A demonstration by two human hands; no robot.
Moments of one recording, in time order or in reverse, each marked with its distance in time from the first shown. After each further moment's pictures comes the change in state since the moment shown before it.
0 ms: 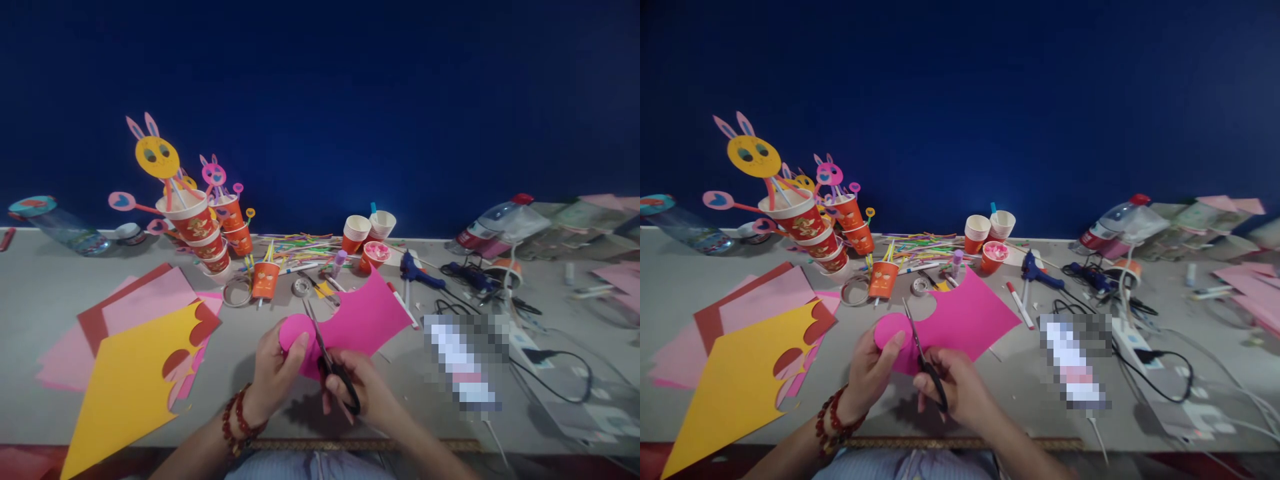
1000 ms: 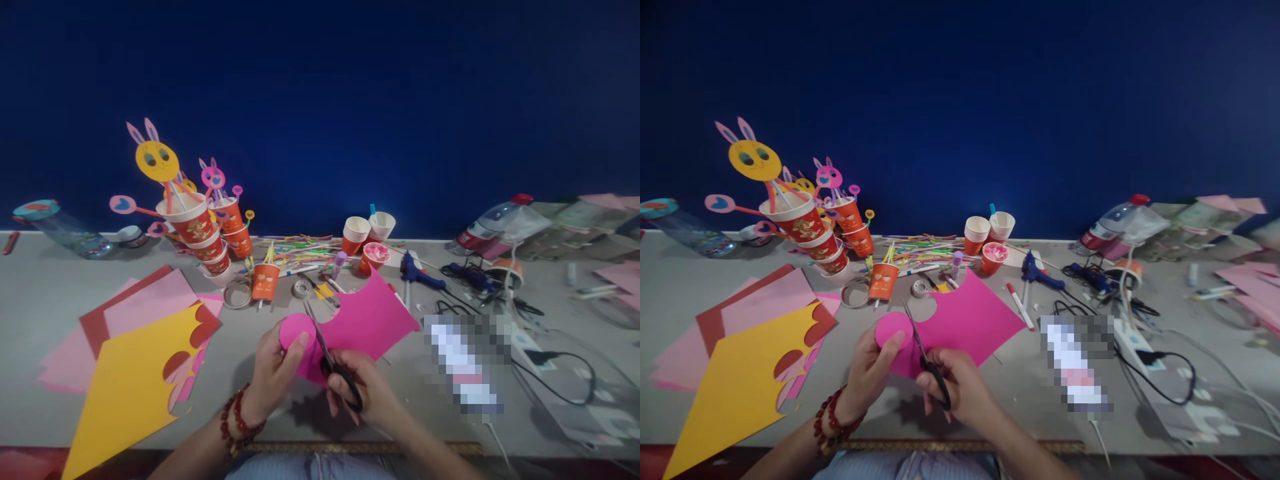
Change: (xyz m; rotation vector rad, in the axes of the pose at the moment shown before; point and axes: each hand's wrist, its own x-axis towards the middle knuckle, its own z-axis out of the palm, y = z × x) left_hand 0.004 0.006 -0.002 -0.070 -0.045 -0.049; right_hand -0.001 -0.001 -0.005 -0.043 0.000 -0.020
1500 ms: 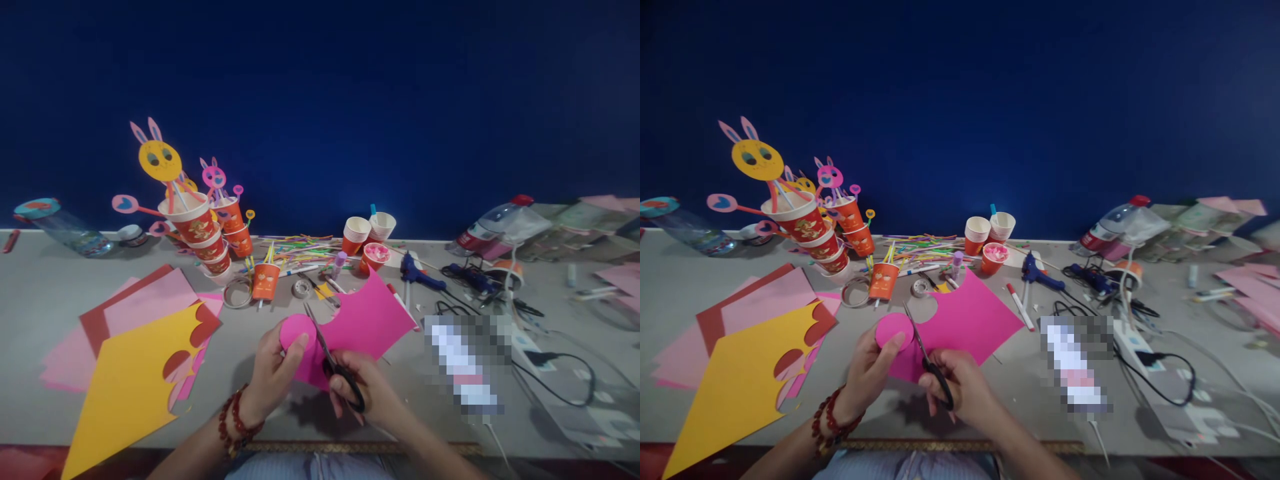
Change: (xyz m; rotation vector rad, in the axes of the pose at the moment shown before) left_hand 0.000 -0.003 -0.002 0.017 -0.018 -0.014; right_hand -0.002 0.000 -0.003 -0.023 0.004 0.036
